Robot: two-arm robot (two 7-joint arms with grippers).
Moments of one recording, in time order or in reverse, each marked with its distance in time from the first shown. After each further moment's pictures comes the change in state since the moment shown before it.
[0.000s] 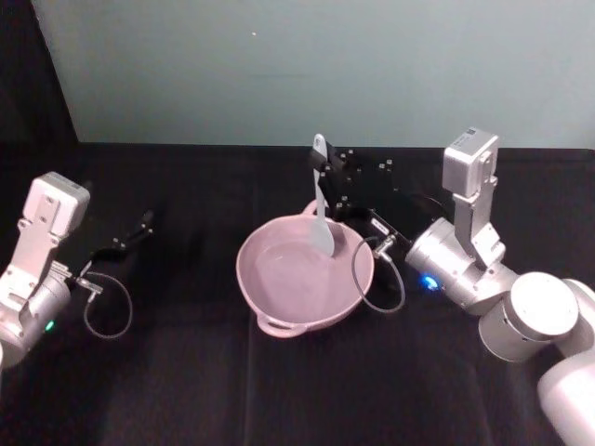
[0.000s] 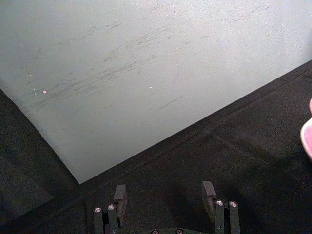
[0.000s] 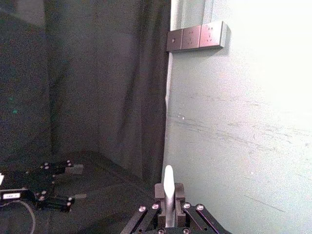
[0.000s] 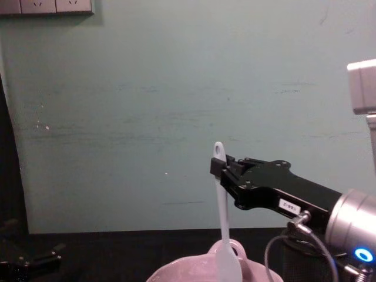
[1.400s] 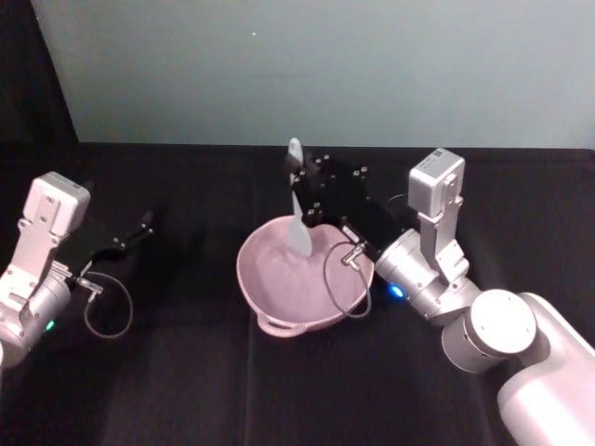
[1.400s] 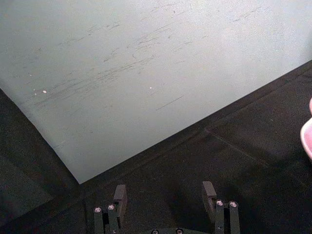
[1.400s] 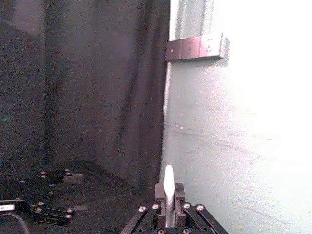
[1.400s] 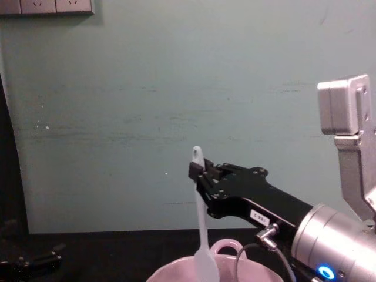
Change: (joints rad) left arm 0.000 0.000 0.000 0.000 0.000 0.000 0.000; right arm 0.005 -0.086 -0.020 0.083 -0.069 -0.114 -0.059
